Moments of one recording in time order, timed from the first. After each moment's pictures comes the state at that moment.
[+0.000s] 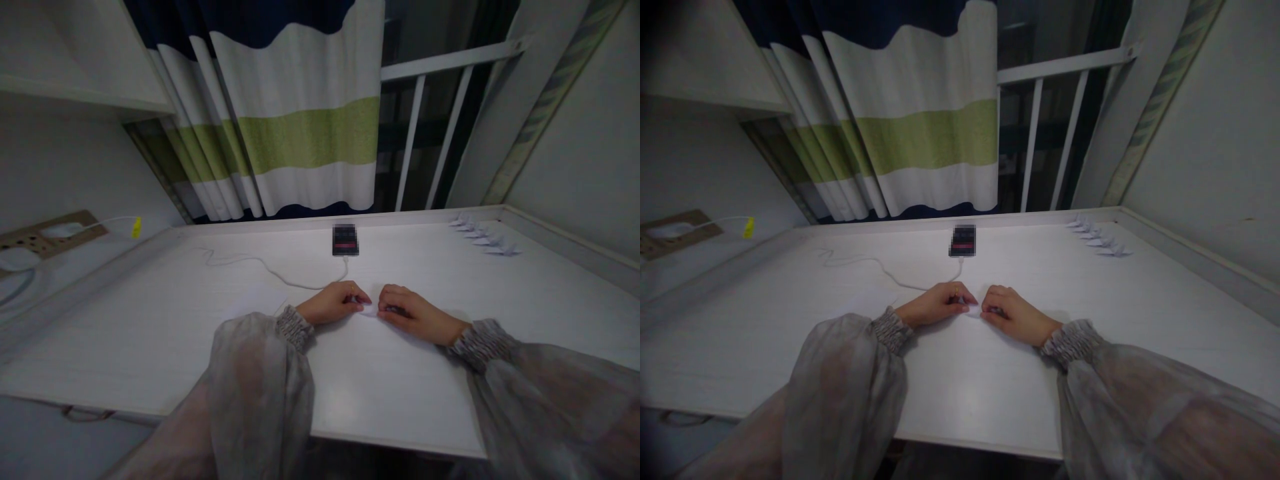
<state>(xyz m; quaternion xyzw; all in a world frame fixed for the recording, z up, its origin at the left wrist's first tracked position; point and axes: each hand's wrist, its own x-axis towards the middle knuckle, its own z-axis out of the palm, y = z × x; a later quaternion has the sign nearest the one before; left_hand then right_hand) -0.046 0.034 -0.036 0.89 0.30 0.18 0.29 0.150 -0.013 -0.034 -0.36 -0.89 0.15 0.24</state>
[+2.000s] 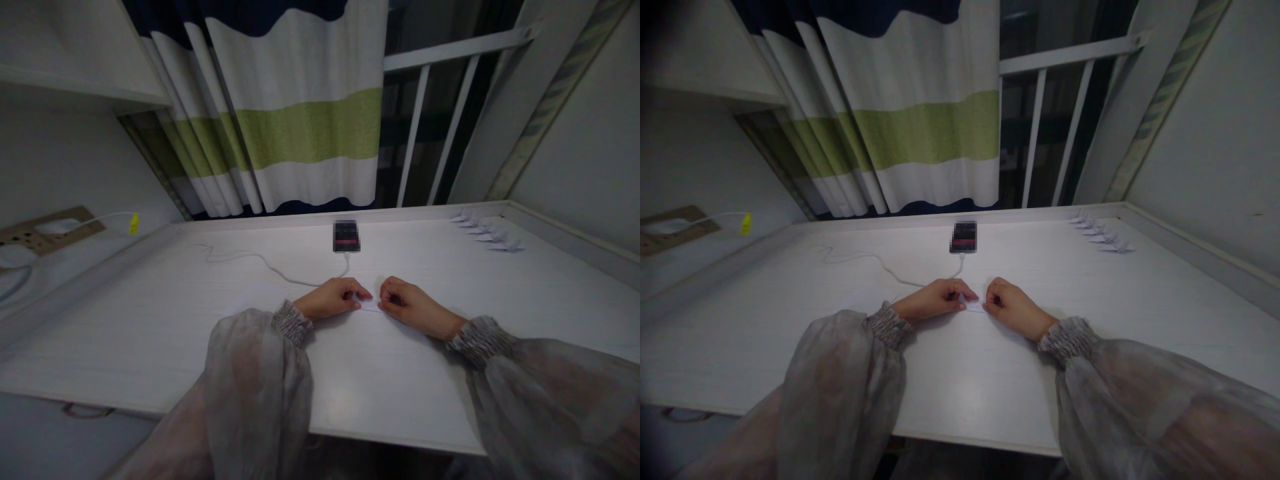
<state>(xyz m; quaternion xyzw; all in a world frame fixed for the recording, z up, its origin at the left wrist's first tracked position) -0.048 0.036 -0.032 0.87 0.32 0.16 0.35 0.142 -0.005 -0.039 -0.48 -0.81 0.21 0.25</state>
